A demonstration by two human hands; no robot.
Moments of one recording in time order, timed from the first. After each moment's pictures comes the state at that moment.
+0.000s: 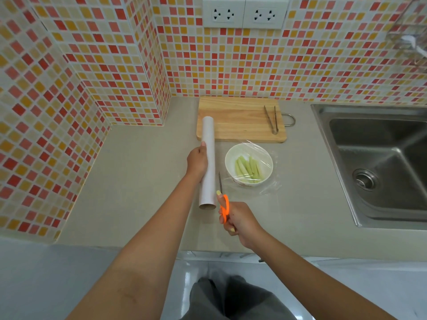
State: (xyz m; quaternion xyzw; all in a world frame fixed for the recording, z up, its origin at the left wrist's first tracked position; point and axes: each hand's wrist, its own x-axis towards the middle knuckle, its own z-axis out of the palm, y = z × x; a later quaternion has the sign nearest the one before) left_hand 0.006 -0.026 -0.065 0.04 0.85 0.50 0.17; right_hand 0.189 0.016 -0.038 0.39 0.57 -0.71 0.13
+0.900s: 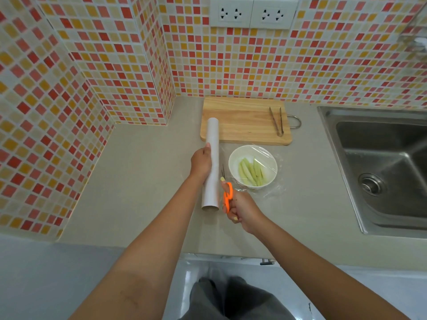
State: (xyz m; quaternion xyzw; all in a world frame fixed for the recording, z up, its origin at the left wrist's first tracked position) left_hand 0.004 -0.024 -0.066 0.04 0.84 0.50 0.18; right_hand 0.158 0.034 -0.041 0.37 0.59 -0.70 0.13
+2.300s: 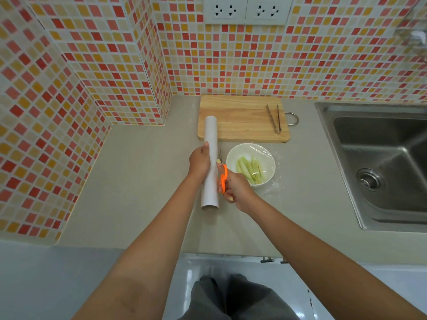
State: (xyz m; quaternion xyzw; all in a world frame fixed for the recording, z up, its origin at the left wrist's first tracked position) left_hand 0.004 -0.021 -0.066 0.04 0.84 0.51 0.17; right_hand 0.116 0.045 -0.044 0.39 0.58 -0.71 0.09
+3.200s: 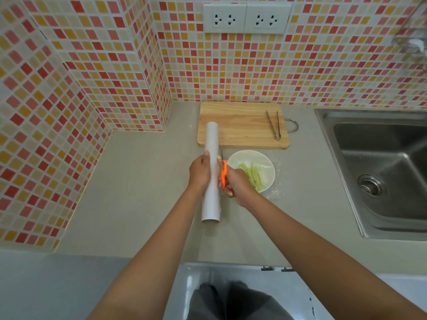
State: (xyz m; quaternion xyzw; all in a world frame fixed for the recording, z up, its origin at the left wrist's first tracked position) left_hand 0.010 -0.022 -0.079 0.02 0.79 0.58 0.18; right_hand 0.093 0.060 -0.039 0.37 0.60 -0.71 0.06
